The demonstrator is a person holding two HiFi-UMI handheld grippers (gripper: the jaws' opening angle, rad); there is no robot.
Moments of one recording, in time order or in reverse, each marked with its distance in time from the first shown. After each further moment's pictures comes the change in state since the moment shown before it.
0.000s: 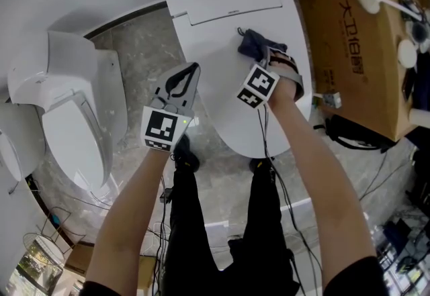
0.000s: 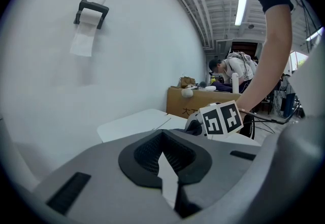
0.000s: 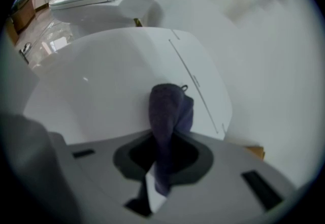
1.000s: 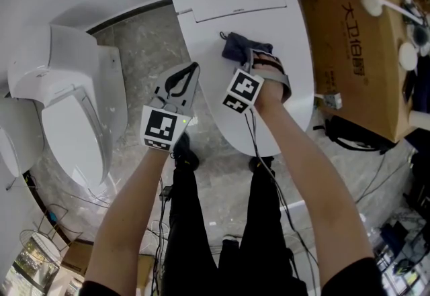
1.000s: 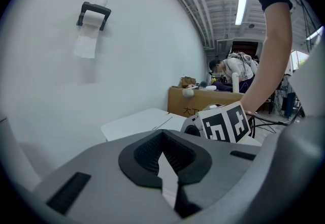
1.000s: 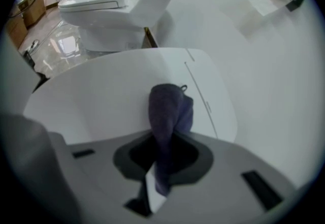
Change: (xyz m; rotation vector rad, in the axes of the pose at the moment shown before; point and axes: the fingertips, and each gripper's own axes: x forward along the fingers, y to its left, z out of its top) left arm -0.014 0.005 -0.006 -0.007 0.003 0.016; right arm -0.016 0.030 0.055 -0.068 -0.070 0.022
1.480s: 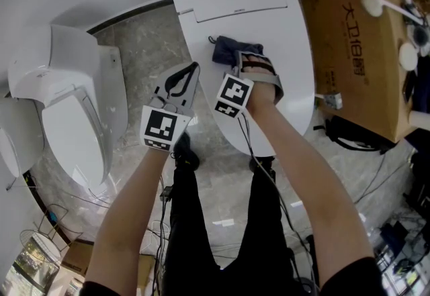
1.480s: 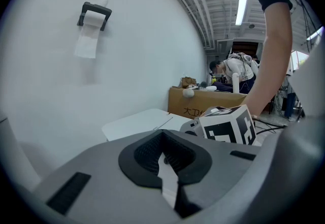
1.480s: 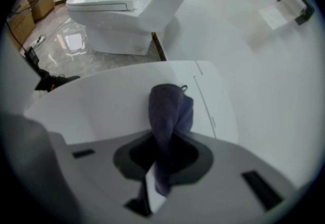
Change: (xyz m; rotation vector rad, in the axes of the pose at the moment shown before) left arm -0.001 0.002 0.001 0.006 -0.006 0.001; right arm -0.006 0.015 0.030 -0.070 -0.041 0.004
